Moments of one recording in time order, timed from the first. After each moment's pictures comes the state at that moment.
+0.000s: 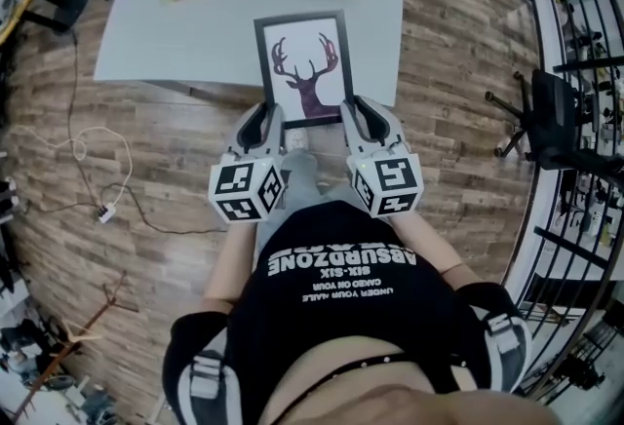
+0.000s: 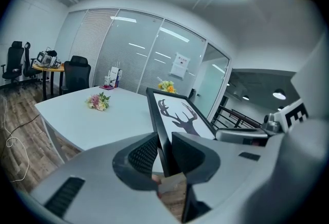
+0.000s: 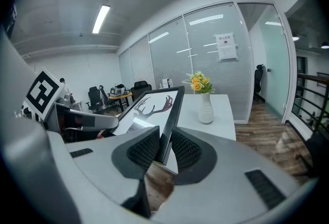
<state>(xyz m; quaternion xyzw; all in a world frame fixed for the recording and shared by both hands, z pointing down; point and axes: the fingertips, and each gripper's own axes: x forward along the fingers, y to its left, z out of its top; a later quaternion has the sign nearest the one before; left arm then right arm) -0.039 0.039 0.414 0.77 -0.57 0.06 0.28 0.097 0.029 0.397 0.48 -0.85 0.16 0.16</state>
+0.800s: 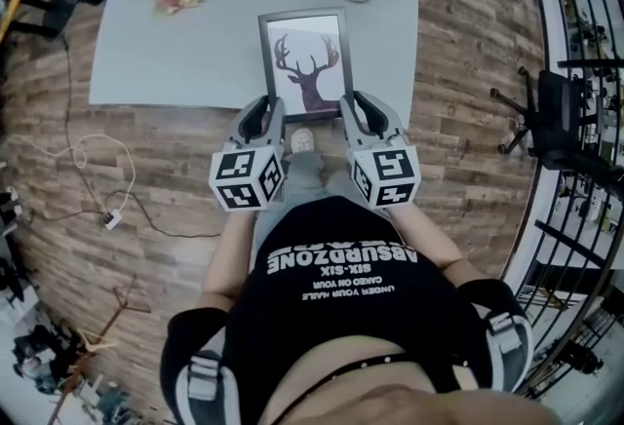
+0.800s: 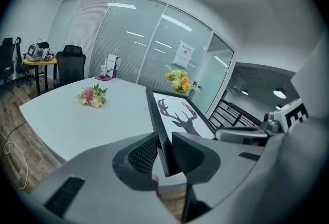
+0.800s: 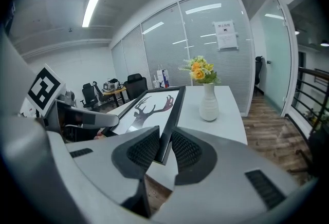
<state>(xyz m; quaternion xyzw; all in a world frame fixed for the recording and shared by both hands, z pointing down) -0.069 -0.063 0.457 0.77 -0.54 0.11 0.32 0.067 -0.067 0.441 0.49 -0.83 0.20 0.19</state>
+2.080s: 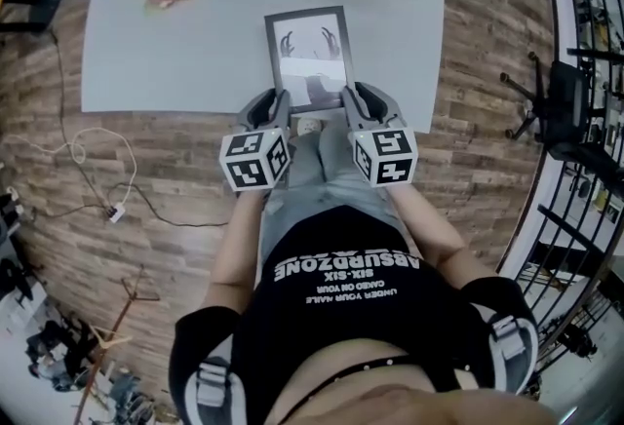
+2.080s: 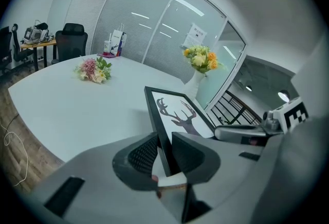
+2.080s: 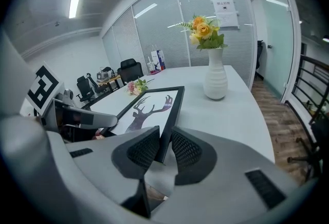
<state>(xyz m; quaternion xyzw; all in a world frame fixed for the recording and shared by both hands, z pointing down) -0.095 -0.102 0.562 0.74 -0.52 0.15 0.39 0.040 -0.110 0.543 0.48 -0.80 0.26 0.25</state>
